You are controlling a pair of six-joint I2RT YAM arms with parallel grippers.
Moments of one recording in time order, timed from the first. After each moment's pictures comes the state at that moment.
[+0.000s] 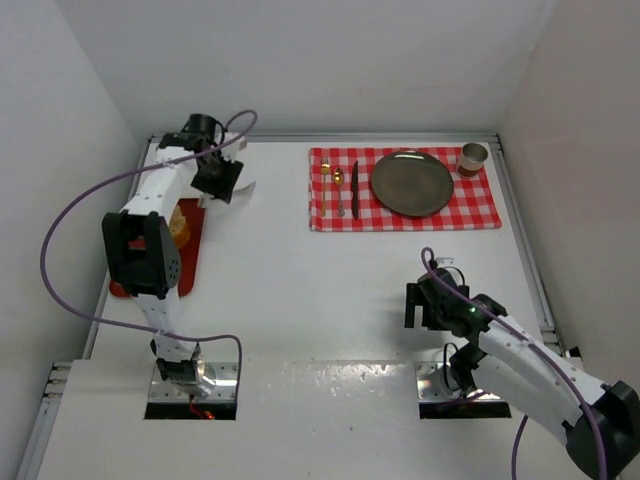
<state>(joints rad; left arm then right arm) -0.05 1.92 1.69 -0.91 0.07 0.34 0.56 0.75 0.32 -0.70 0.29 0.57</state>
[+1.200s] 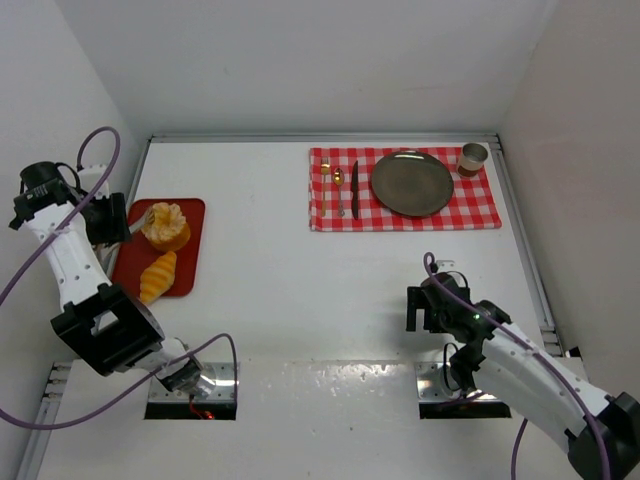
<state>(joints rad) 0.65 1.41 1.47 -1.13 0.26 0.46 0.56 0.68 0.29 -0.70 0.28 0.53</state>
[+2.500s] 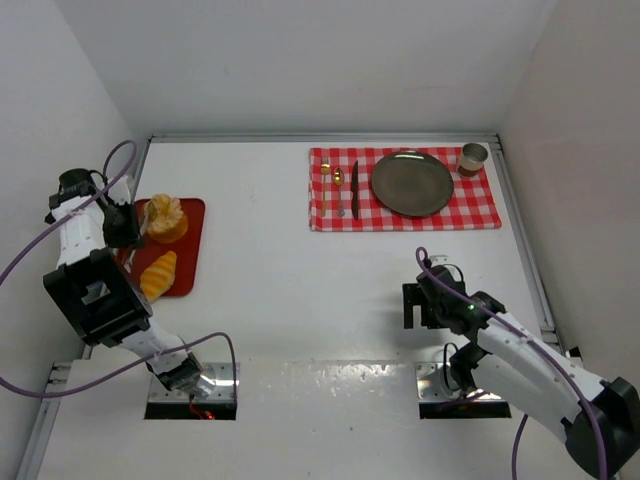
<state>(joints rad) 0.58 1.58 1.32 -0.92 0.22 0.36 0.56 0.77 0.35 -0.69 0.25 0.48</state>
